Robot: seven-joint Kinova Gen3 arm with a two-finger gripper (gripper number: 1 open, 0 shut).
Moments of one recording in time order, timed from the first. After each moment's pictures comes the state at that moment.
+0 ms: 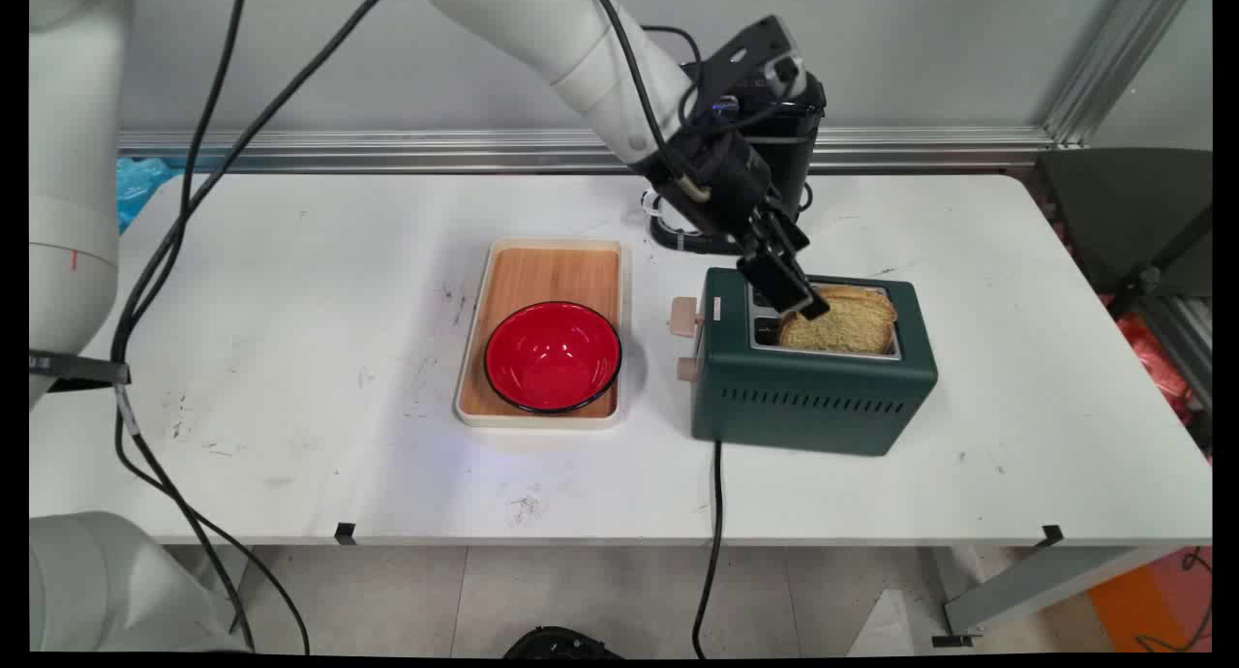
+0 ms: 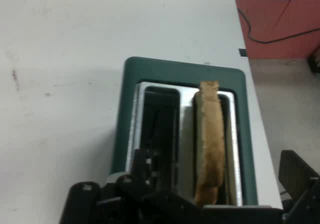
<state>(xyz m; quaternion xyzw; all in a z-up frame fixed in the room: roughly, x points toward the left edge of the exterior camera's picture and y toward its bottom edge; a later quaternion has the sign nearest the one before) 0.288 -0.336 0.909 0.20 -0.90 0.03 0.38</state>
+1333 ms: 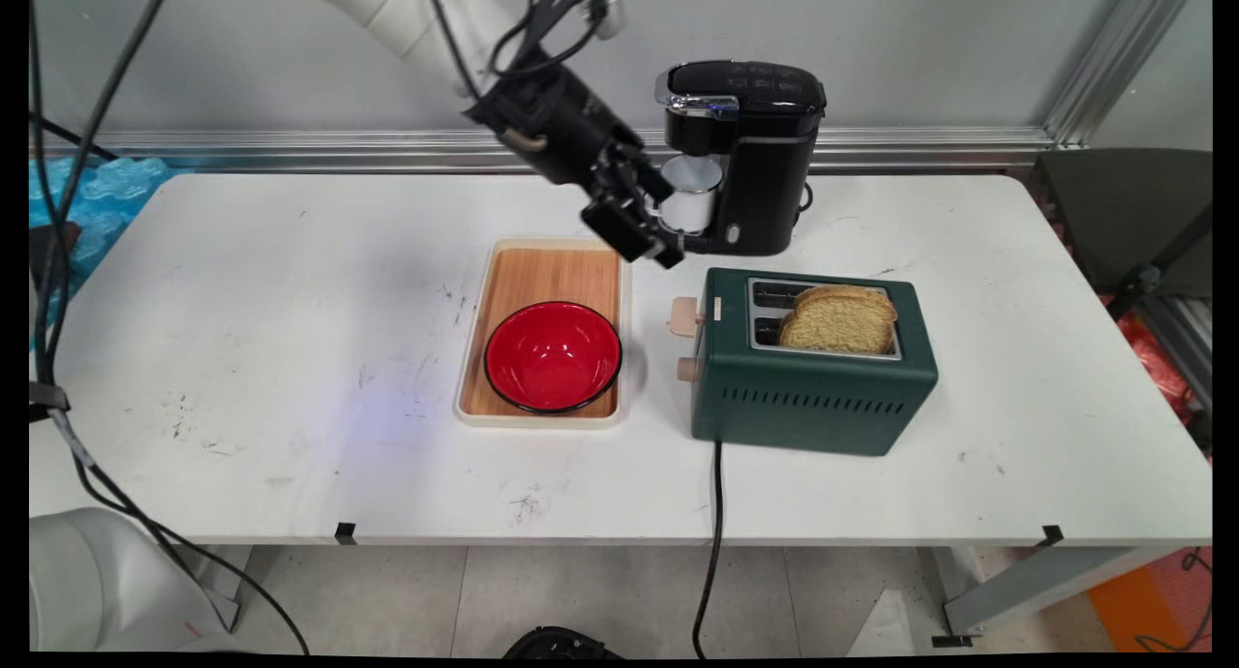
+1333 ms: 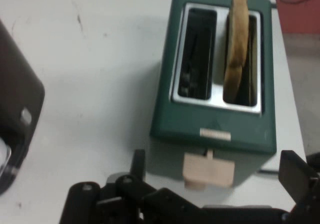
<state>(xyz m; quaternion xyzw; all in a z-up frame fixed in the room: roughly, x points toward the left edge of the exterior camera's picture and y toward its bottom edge) 0.405 -0.294 0.941 0.22 -0.90 0.07 0.36</state>
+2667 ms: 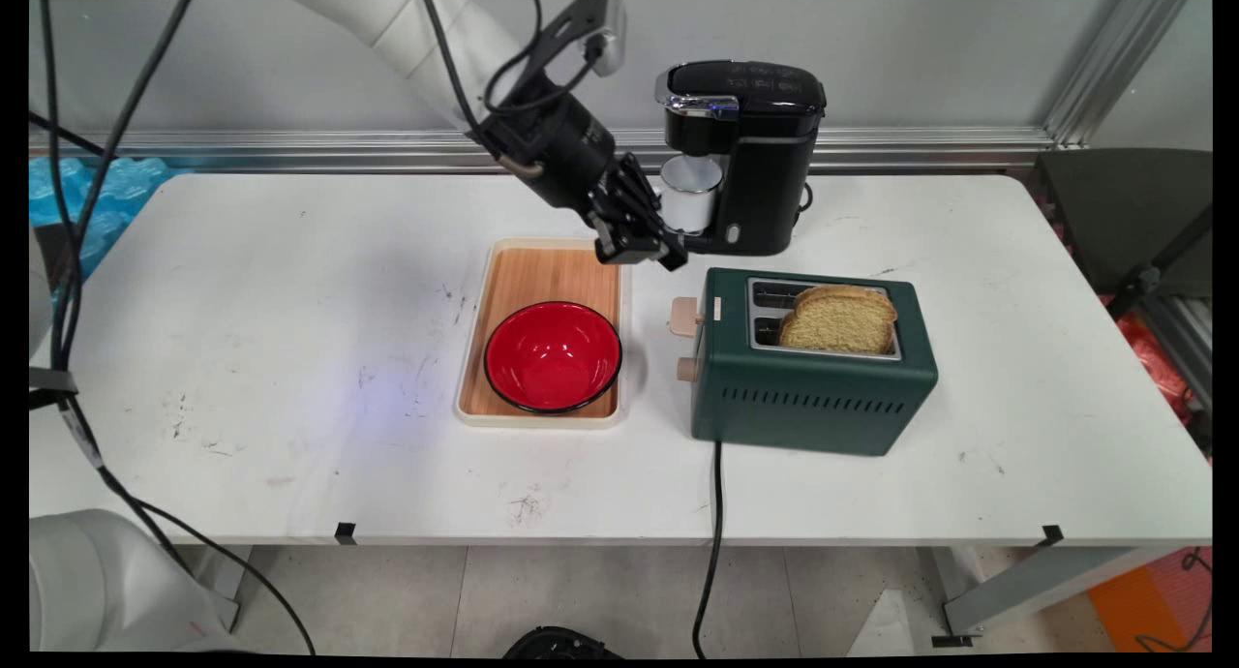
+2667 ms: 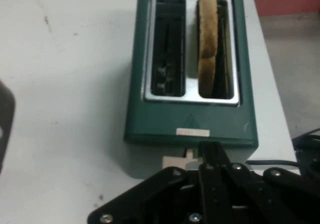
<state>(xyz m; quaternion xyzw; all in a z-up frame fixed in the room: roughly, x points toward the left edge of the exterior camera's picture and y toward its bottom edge) 0.393 -0.295 0.929 0.17 -0.92 0.06 0.35</state>
